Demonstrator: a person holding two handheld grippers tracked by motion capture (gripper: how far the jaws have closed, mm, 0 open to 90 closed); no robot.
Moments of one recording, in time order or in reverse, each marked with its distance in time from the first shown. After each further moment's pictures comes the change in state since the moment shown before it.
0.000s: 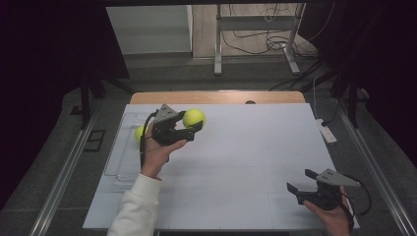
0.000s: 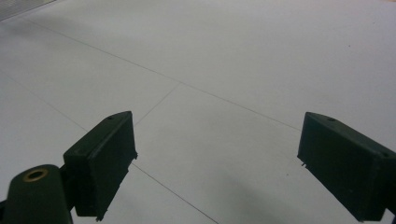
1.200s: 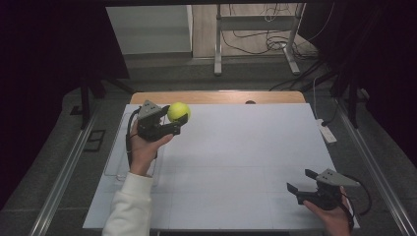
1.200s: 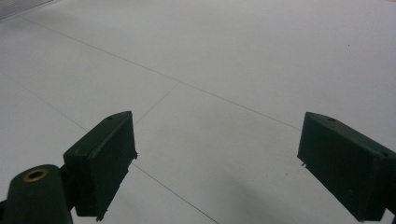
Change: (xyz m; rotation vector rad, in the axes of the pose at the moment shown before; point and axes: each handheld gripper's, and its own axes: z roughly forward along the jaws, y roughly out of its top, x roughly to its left) left arm 0.025 0.002 -0.024 -0.041 0.096 -0.042; right arm 0.000 0.000 0.000 0.001 -0.003 -0.001
